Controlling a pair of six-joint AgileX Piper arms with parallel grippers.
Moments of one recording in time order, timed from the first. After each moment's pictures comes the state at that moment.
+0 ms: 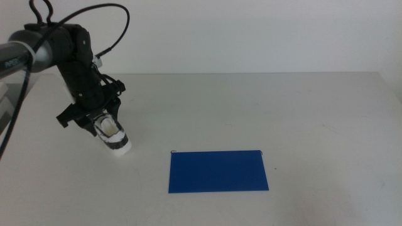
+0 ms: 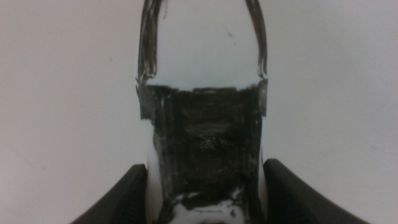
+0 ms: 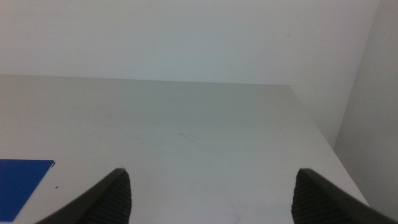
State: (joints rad) left arm -0.10 2.10 -1.67 -0.03 1.04 -0.86; right arm -0.03 -0.01 0.03 0.04 0.17 -0.06
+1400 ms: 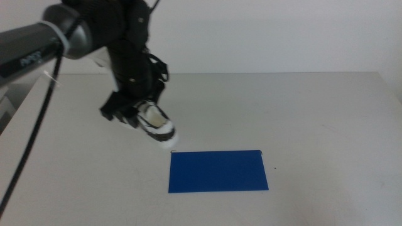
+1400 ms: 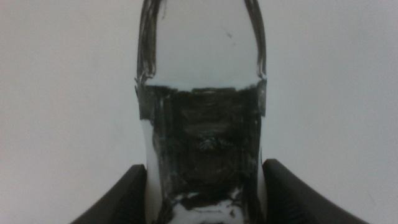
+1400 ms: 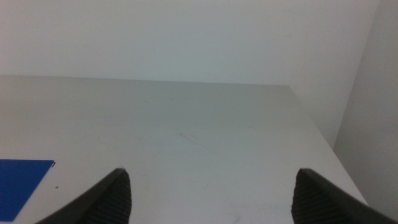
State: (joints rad) left arm -0.42 1.94 -1.70 0.11 1.23 -1.35; right arm -0.03 -0.01 0.03 0.04 0.17 -0.06
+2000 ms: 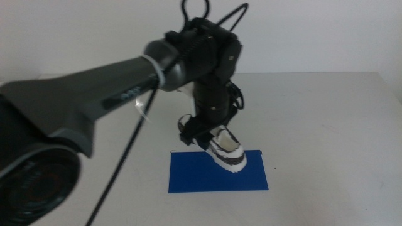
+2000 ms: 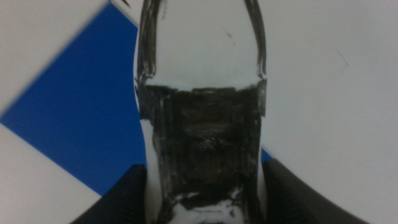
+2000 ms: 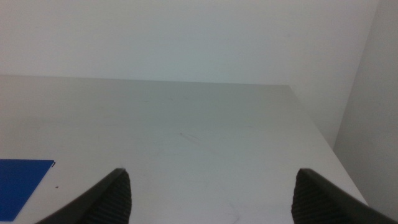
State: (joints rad) left arm -0.69 2.11 -1.86 0.08 1.20 -1.52; right arm -0.03 -0.01 0.03 0.04 0.17 -0.06
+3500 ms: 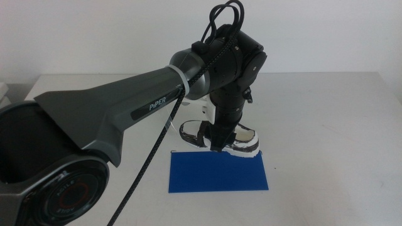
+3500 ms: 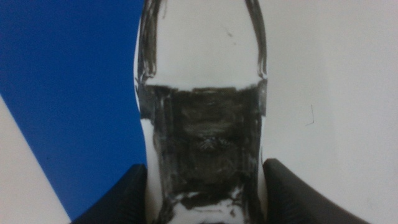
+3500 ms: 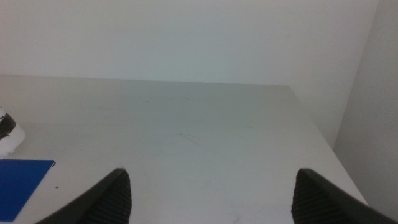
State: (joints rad) left arm -0.76 2.20 -1.98 0.18 1.23 -2.09; right arm -0.03 -0.01 0.03 0.04 0.17 -0.06
